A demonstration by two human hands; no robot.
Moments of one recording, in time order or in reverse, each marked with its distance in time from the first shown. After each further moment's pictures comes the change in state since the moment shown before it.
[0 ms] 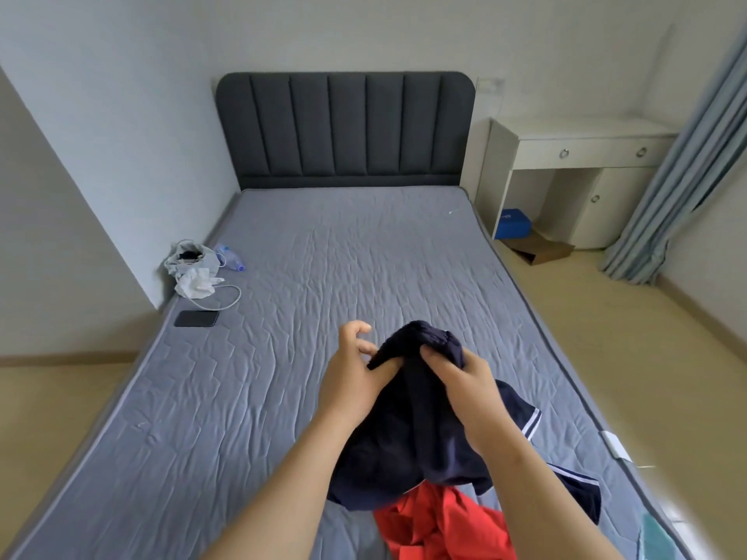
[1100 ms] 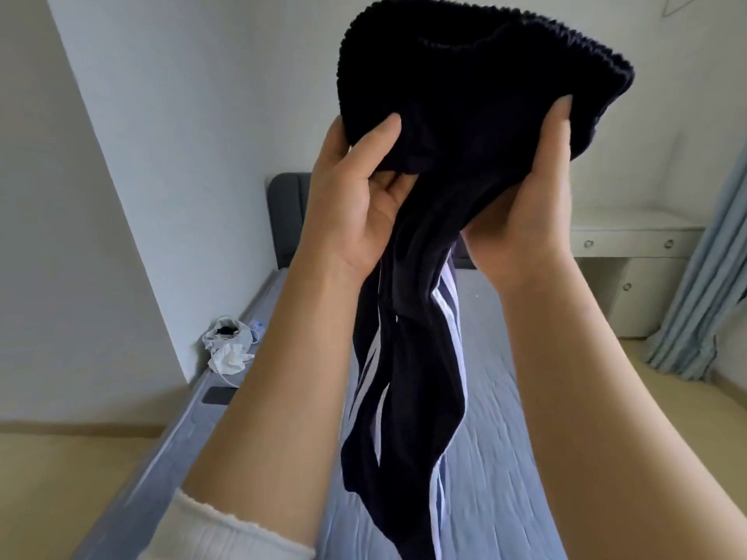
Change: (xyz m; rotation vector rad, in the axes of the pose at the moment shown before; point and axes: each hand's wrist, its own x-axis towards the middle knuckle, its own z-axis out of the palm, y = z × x) left_hand 0.043 0.257 -0.135 -1.168 -0.229 0.614; right_hand 0.034 -0.272 0.081 0.796 -0.400 -0.456
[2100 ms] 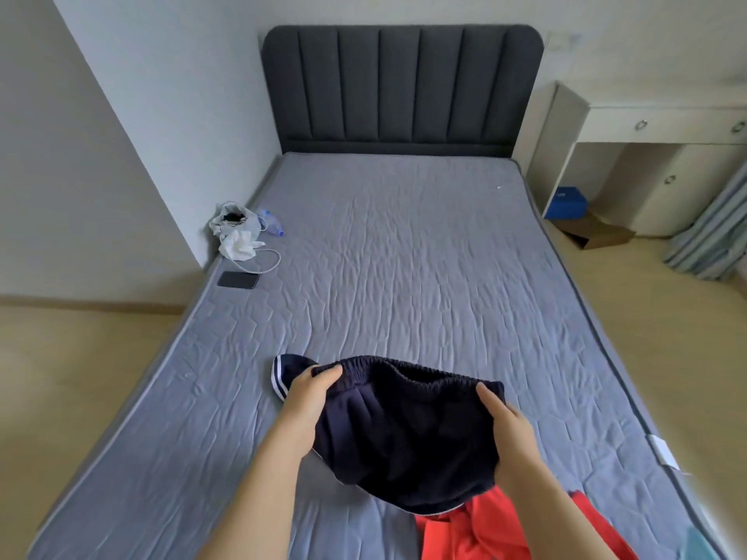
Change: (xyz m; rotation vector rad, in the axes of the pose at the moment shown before) left_hand -0.244 -0.127 -0.218 0.630 0.869 -0.926; right_hand -0.227 0.143 -0.231 -0.616 0.944 0.858
